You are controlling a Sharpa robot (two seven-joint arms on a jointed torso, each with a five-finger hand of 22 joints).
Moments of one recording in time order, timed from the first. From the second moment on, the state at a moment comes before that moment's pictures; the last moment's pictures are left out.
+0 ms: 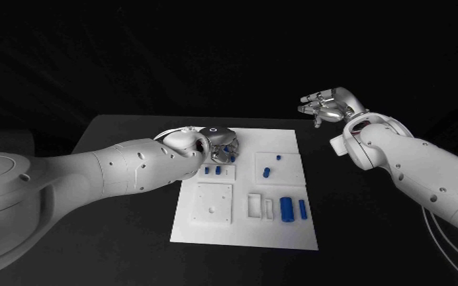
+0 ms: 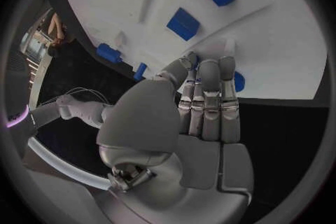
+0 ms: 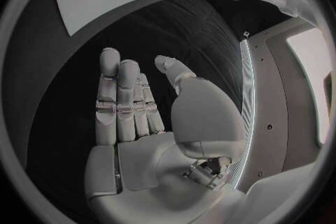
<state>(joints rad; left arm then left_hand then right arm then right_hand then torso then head) 1.24 -0.50 -0.24 1.09 -1.47 -0.25 0.03 1.39 -0.08 0.29 -0.20 0.20 1.11 0.11 0.06 0.07 1.19 0.07 0.06 0.06 1.28 -0.03 1.08 0.39 0.10 1.19 -0.04 0.39 1.31 0.95 -0.65 0.46 1.17 -1.12 -0.34 0.00 1.20 -0.15 0.29 -0.10 0.55 1.01 0.13 0.07 0.06 1.23 0.07 0.08 0.06 1.32 -0.02 0.83 0.77 0.14 1.47 -0.05 0.15 1.29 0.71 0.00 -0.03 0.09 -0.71</state>
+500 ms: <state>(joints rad) 1.24 -0.49 -0.24 1.08 -1.49 -0.24 0.02 1.39 -0.07 0.29 -0.18 0.20 1.12 0.11 0.06 0.07 1.19 0.07 0.06 0.06 1.28 -0.02 1.08 0.39 0.10 1.19 -0.04 0.40 1.31 0.95 -0.65 0.46 1.17 -1.12 -0.34 0.00 1.20 -0.15 0.29 -0.10 0.55 1.01 0.13 0.07 0.06 1.23 0.07 0.08 0.06 1.32 -0.03 0.83 0.76 0.13 1.47 -0.05 0.15 1.29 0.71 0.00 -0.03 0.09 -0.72</state>
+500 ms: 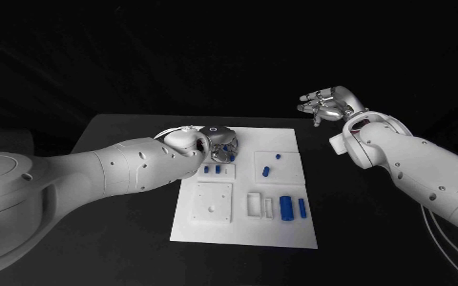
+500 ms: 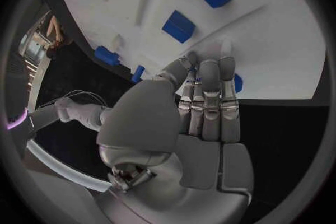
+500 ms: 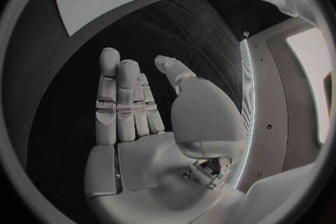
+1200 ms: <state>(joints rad) 1.24 -0.49 -0.24 1.08 -1.49 -0.24 0.01 1.38 -0.08 0.28 -0.16 0.18 1.09 0.11 0.06 0.06 1.18 0.08 0.06 0.06 1.28 -0.02 1.09 0.39 0.10 1.20 -0.04 0.37 1.31 0.95 -0.65 0.46 1.17 -1.12 -0.34 0.00 1.20 -0.15 0.29 -0.09 0.55 1.02 0.13 0.07 0.06 1.23 0.07 0.08 0.06 1.32 -0.02 0.83 0.75 0.13 1.47 -0.05 0.14 1.29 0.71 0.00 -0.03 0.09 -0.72</state>
